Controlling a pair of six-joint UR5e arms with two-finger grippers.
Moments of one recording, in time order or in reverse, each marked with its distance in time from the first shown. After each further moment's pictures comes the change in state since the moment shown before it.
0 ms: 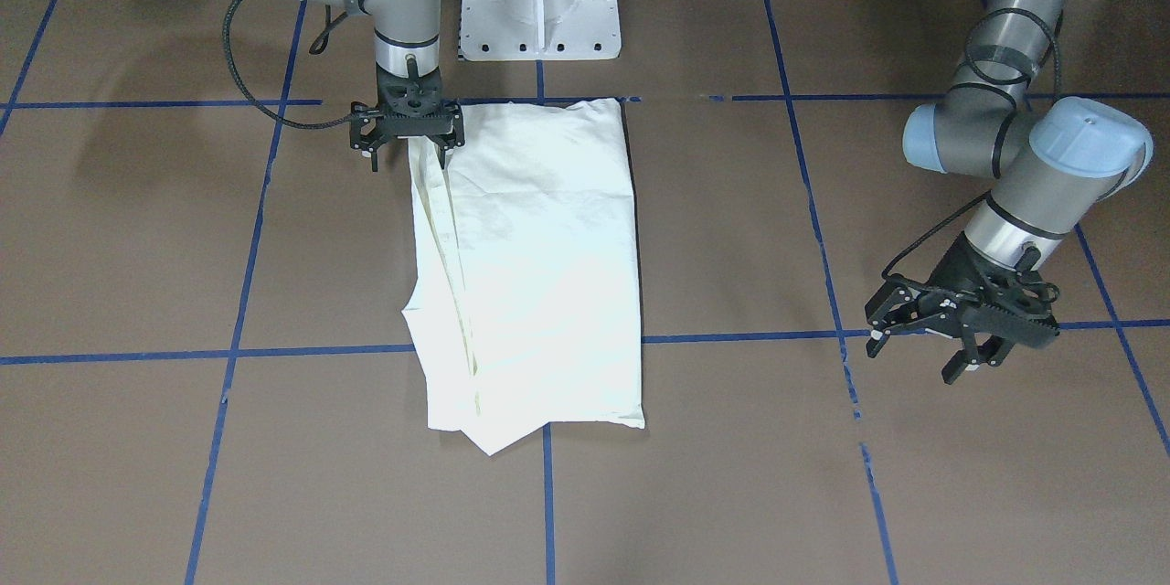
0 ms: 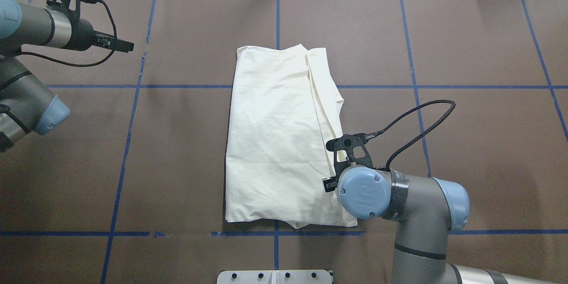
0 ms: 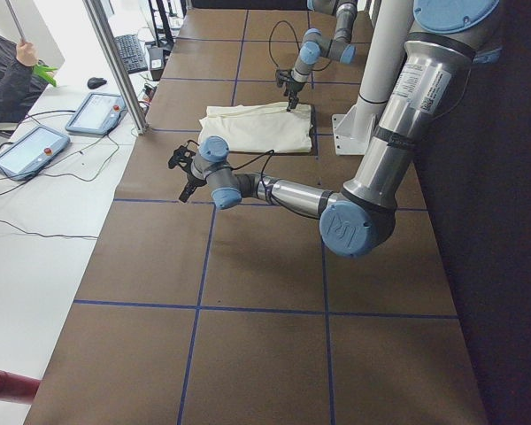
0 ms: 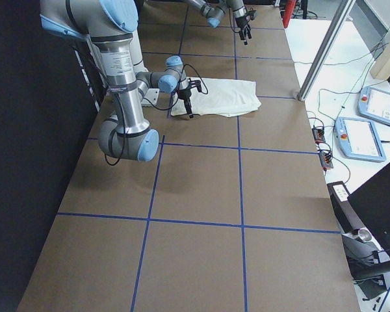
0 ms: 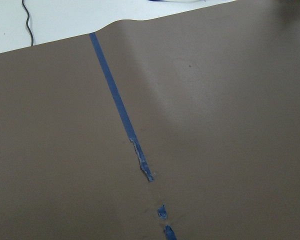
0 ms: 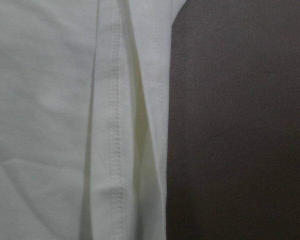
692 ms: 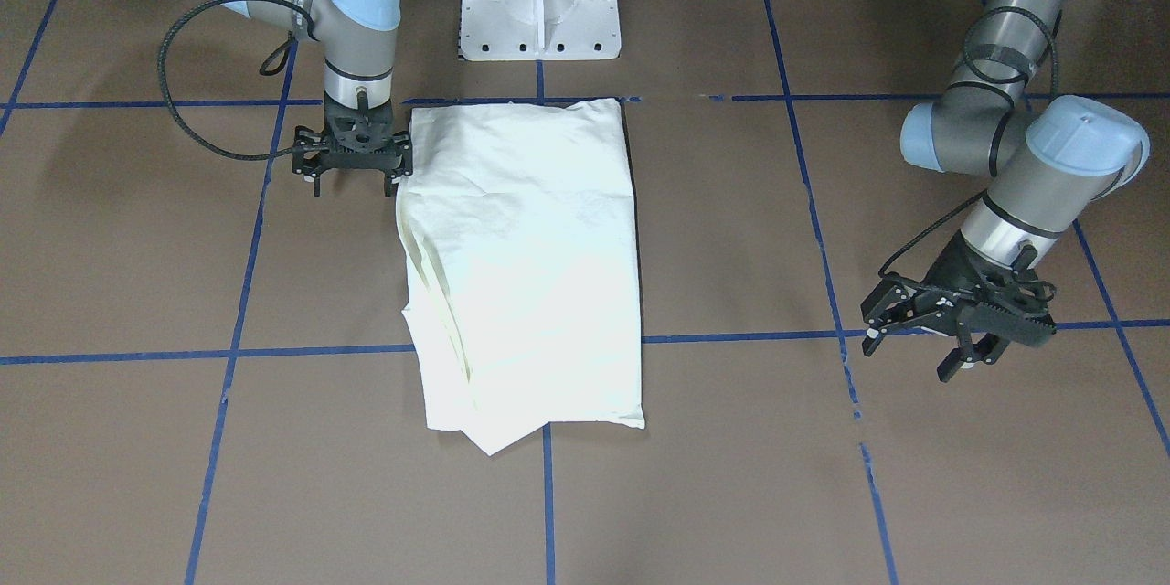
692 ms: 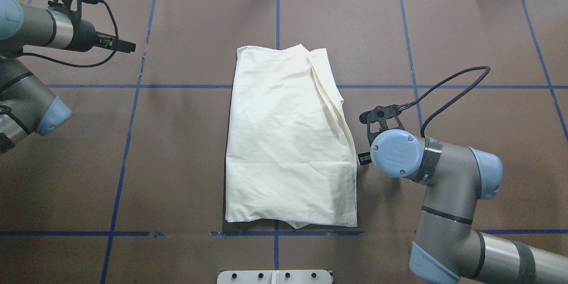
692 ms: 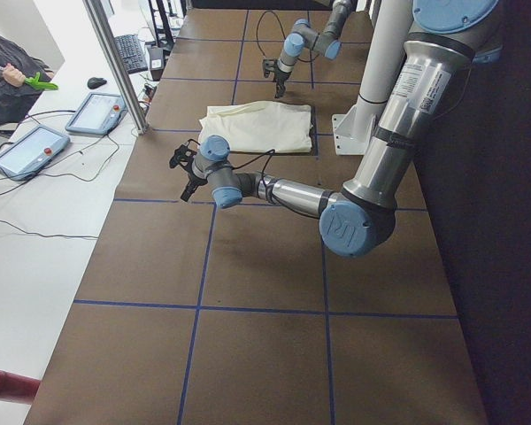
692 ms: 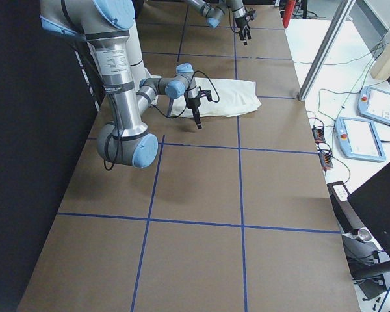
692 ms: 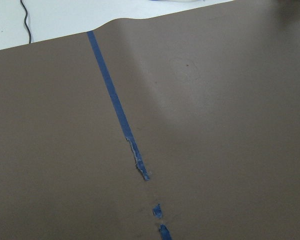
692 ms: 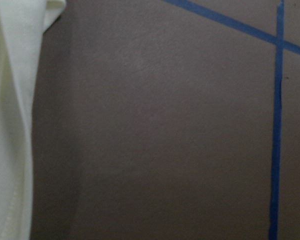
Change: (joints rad) left arm 0.005 0.000 -0.007 0.000 -0.001 -0.024; right arm 0.153 -0.075 0.003 -0.024 0.072 -0.119
